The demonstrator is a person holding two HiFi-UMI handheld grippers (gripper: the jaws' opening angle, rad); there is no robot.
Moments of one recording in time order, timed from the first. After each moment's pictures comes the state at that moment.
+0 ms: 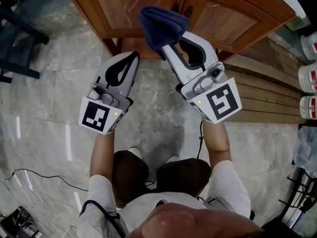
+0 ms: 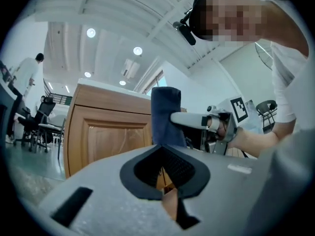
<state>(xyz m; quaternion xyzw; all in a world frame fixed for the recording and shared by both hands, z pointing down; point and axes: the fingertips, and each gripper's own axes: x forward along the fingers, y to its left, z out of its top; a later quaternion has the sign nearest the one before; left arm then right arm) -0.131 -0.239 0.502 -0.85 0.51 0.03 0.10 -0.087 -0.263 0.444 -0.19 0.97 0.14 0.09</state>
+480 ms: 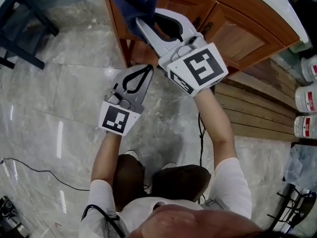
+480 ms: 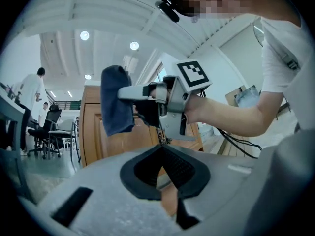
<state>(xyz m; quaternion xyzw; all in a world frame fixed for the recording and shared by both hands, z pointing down) -0.148 -0.219 0.534 -0.83 0.54 -0.03 0.12 -0.209 -0.266 0.410 -0.12 0.98 0.14 0.06</state>
